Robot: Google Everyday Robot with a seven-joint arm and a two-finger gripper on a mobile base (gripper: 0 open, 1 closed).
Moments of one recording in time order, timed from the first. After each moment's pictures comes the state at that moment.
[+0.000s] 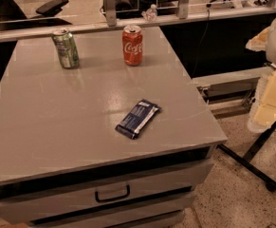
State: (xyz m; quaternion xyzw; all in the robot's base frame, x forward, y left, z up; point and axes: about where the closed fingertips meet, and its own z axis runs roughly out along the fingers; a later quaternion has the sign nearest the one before) arm 0.438 -0.217 0.976 -0.60 0.78 -0.03 0.16
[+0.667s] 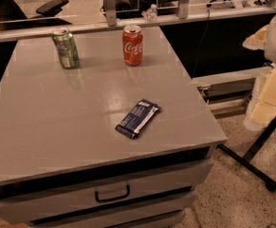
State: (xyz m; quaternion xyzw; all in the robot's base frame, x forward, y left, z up) arm 0.440 -0.209 0.979 -0.61 0.78 -0.02 0.17
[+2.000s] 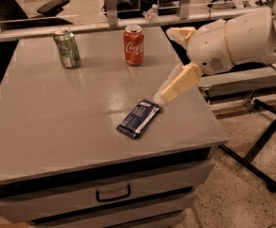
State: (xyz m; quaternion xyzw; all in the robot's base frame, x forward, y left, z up) arm 0.533 -0.056 0.960 -0.59 0.63 0.20 0.46
